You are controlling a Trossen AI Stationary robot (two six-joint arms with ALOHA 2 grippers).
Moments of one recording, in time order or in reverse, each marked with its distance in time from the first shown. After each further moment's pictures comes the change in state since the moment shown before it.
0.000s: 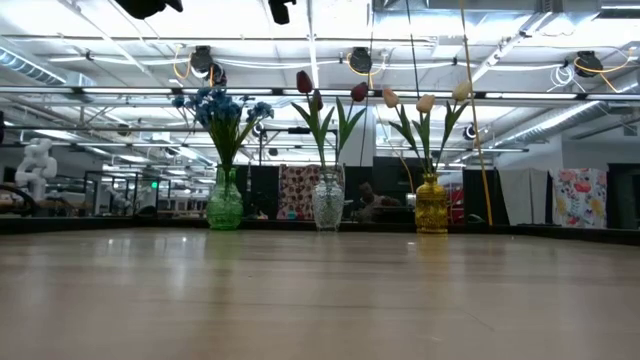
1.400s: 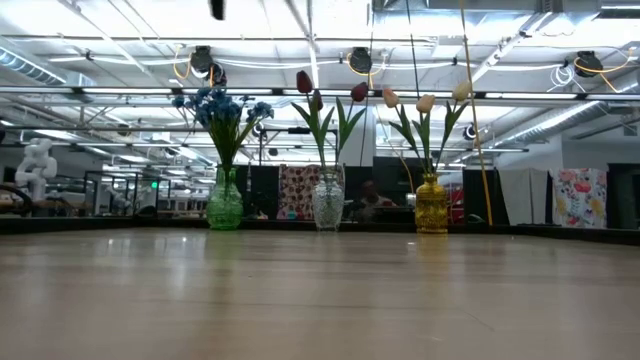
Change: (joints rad) left arm 0.156 -0.410 0.000 -0.659 -0.049 0.243; right arm 0.022 0.000 0.000 -0.185 -0.001 0.025
